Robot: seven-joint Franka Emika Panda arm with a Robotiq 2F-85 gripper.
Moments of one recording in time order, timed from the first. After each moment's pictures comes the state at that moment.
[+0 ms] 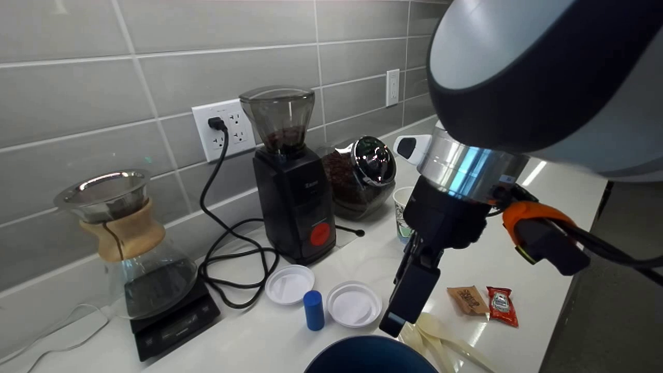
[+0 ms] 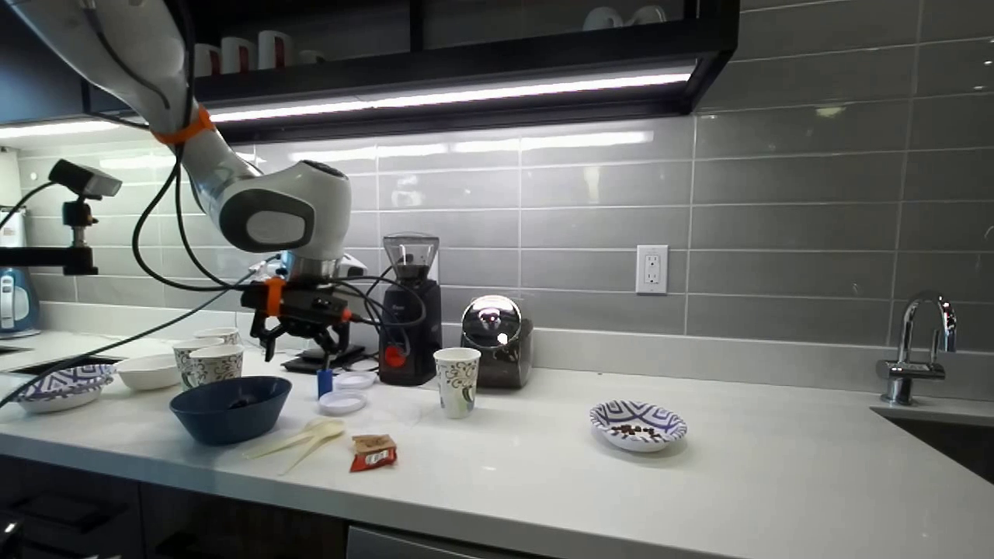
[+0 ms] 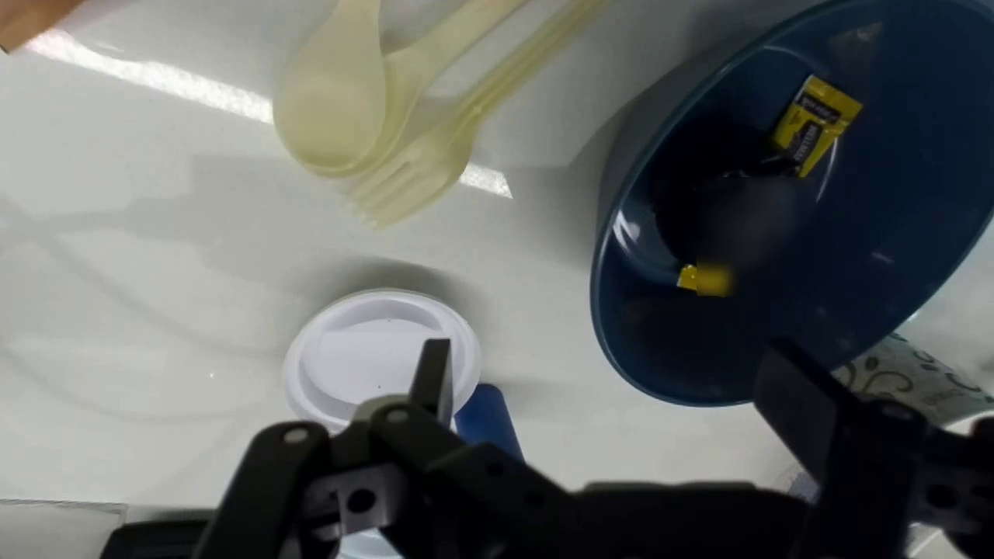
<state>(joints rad) 0.51 -0.12 0.23 -2.52 0.60 2.49 -0.89</state>
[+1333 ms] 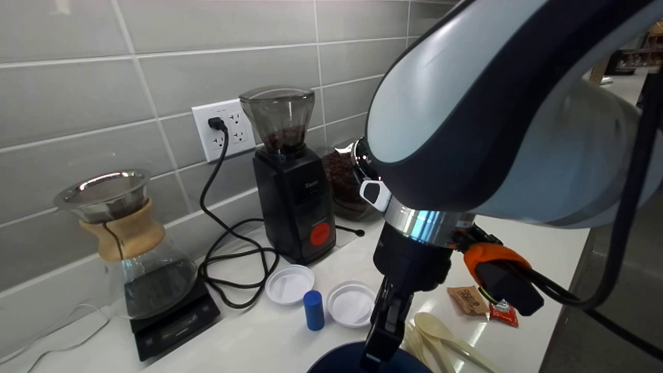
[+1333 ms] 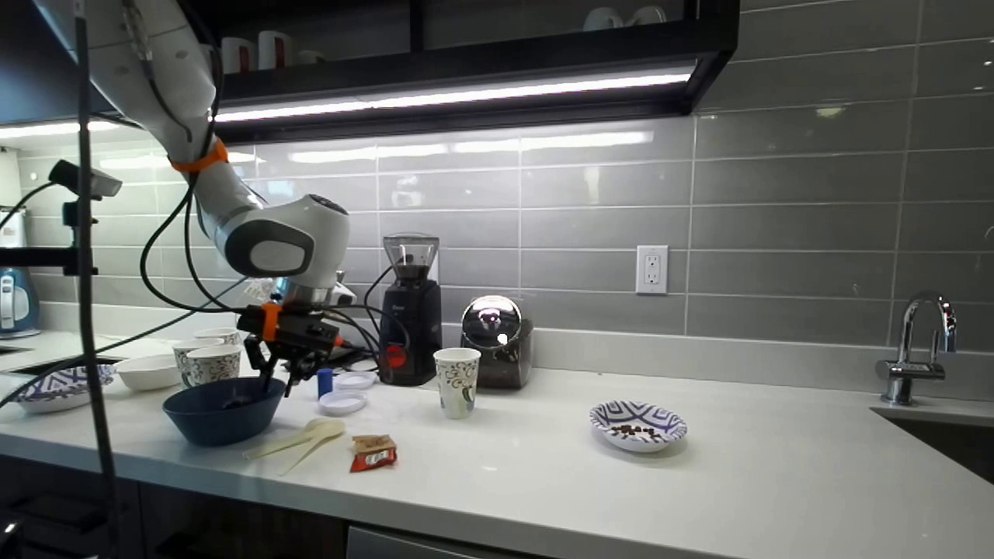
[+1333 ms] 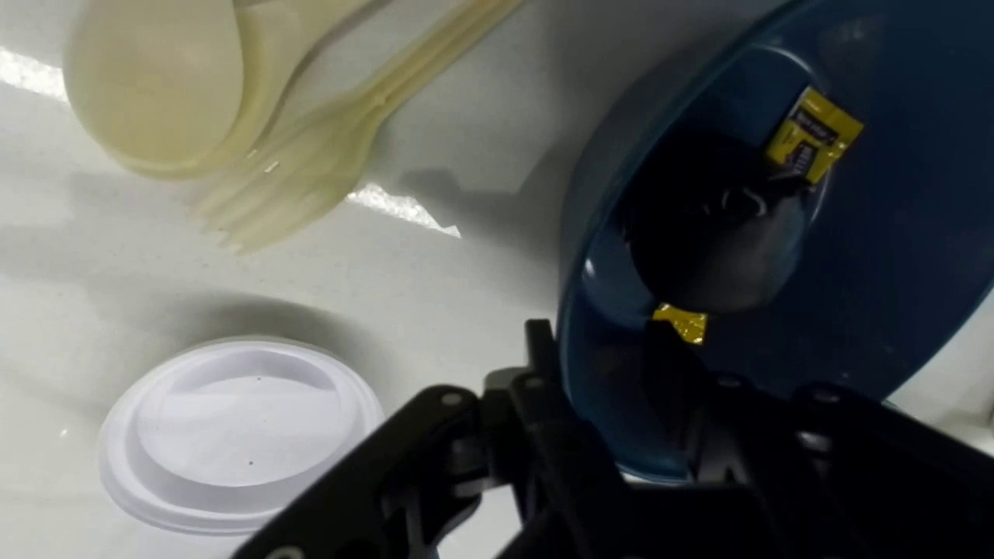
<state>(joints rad) 0.45 0.03 0.36 -2.46 0.62 2.48 -0.94</state>
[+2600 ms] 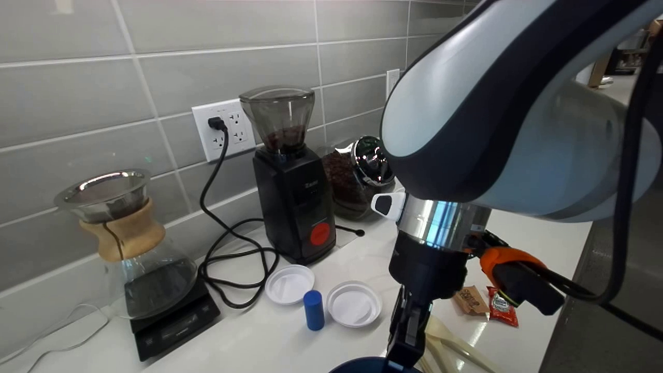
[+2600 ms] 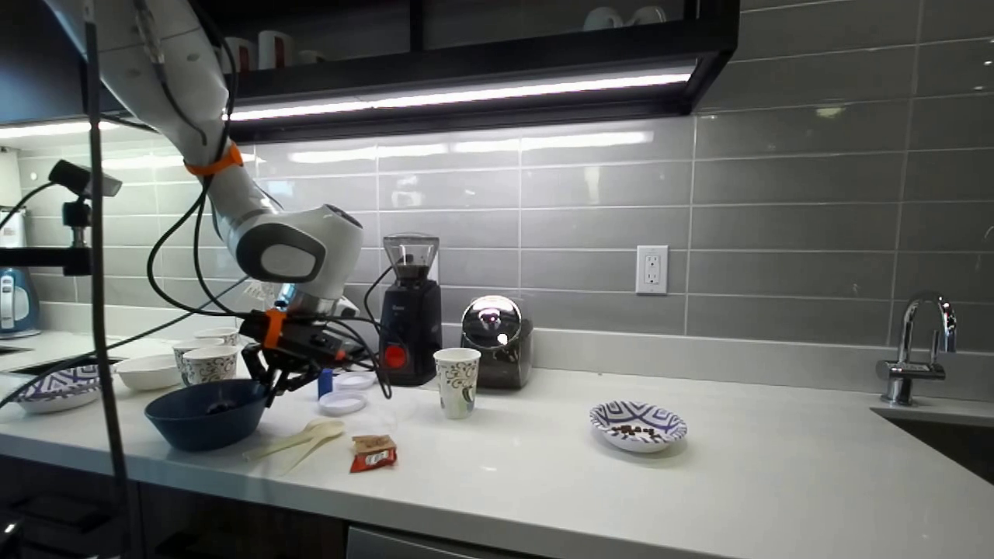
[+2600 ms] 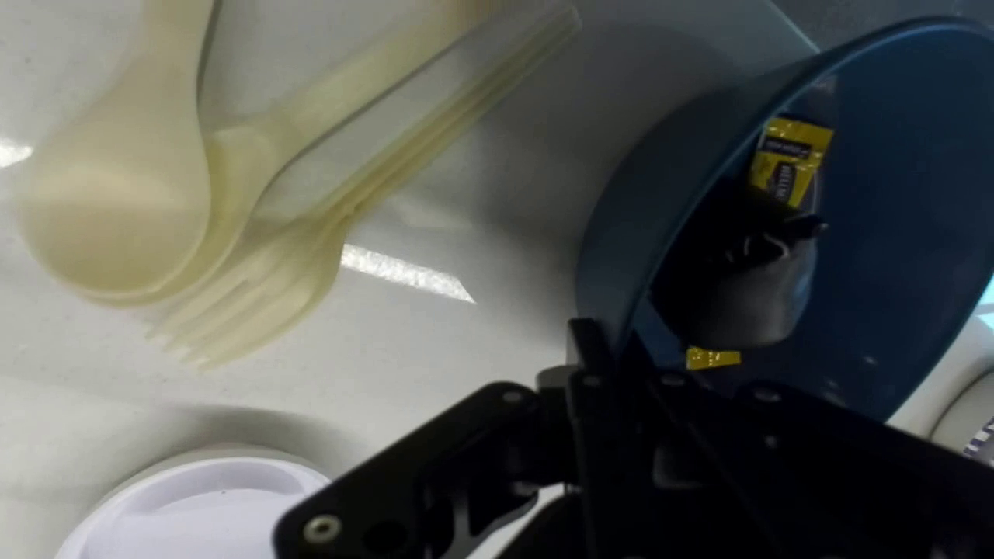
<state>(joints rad) 0.39 0.04 0.36 -2.46 0.62 2.36 -0.98</state>
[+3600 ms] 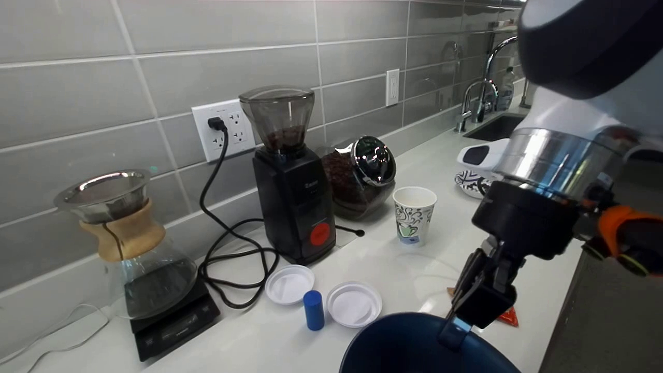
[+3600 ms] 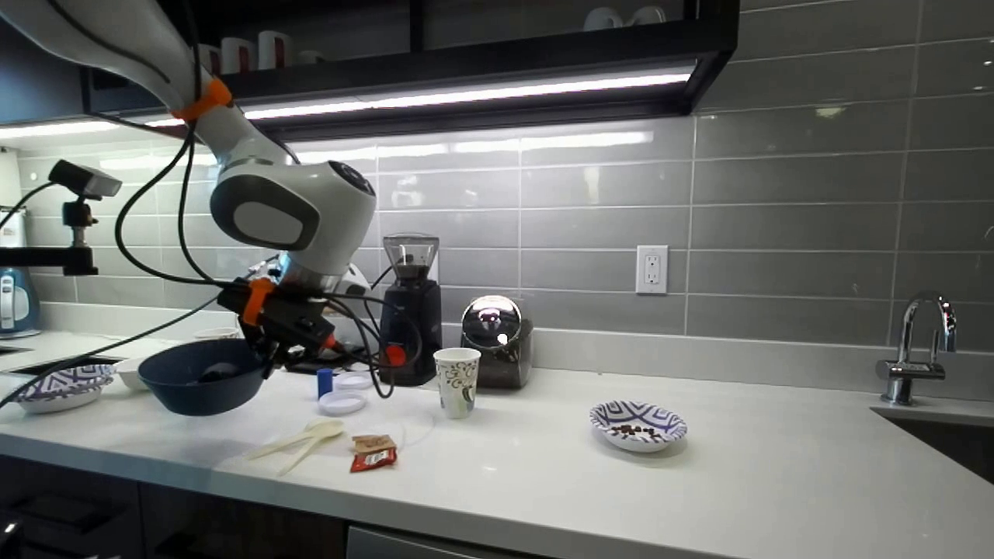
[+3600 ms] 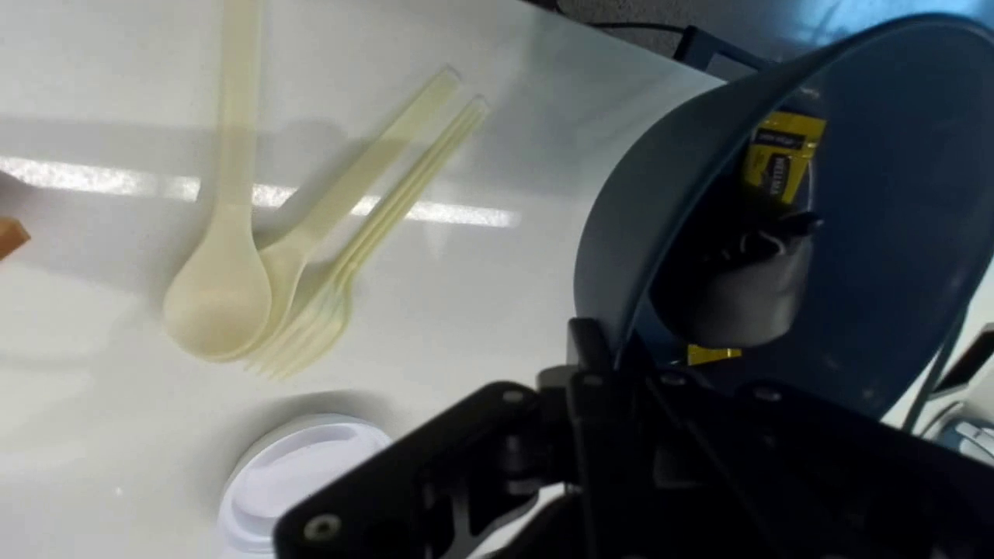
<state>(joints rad) 0.33 -0.27 0.23 -2.63 0.83 2.18 -1.07</state>
